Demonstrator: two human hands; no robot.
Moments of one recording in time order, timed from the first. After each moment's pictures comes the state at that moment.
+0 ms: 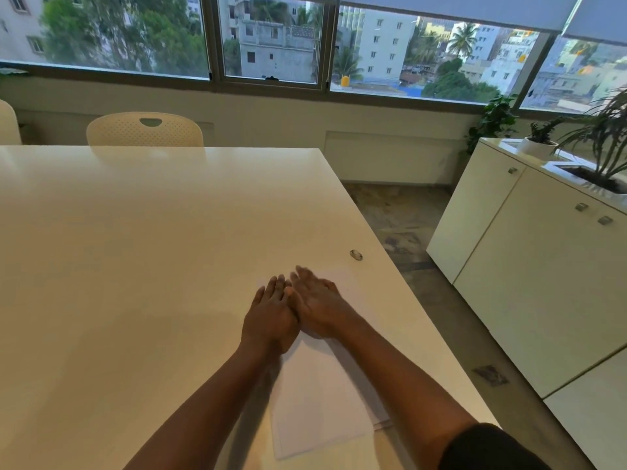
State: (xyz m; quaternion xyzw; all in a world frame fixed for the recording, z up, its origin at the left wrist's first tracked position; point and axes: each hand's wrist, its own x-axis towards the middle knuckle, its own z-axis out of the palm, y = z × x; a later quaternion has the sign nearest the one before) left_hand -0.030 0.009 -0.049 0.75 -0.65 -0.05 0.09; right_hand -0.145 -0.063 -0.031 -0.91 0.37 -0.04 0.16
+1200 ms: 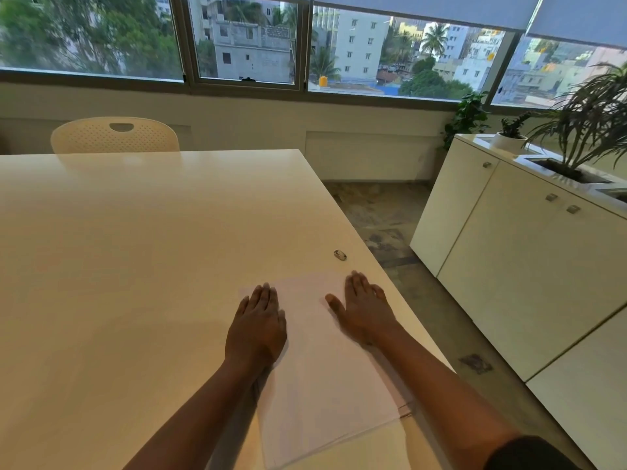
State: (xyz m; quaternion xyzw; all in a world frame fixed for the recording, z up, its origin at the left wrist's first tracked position) left_hand -0.030 0.007 -0.064 0.77 -0.63 -0.06 0.12; right_hand -0.231 -0.088 -0.044 -0.84 0.54 0.02 0.08
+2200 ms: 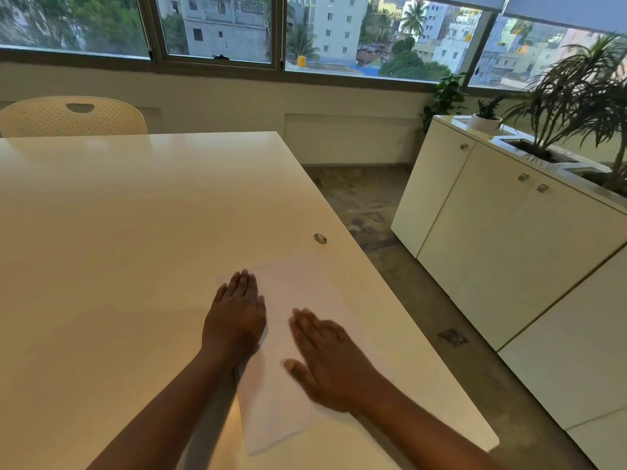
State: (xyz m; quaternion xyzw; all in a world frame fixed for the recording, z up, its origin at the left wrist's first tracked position) left_hand -0.029 0.010 -0.064 0.76 -0.64 -0.06 0.12; right_hand -0.239 0.029 -0.051 -0.92 0.38 0.01 0.09
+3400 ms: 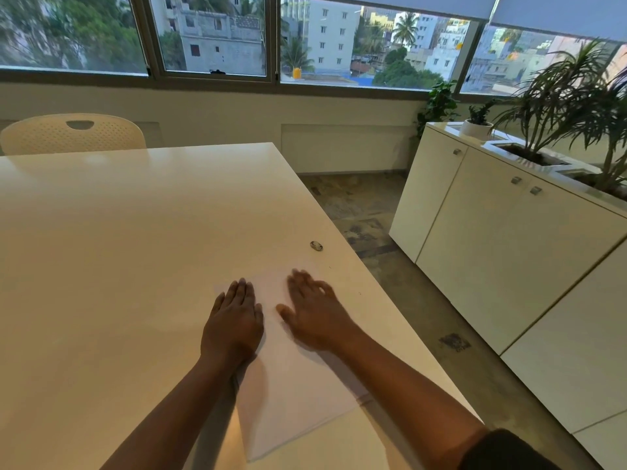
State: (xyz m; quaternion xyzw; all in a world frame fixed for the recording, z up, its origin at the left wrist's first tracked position) left_hand -0.031 0.011 -0.059 0.76 -0.63 -0.06 0.11; right_hand -0.200 -0.045 -0.038 -0.89 0.45 -0.03 0.07
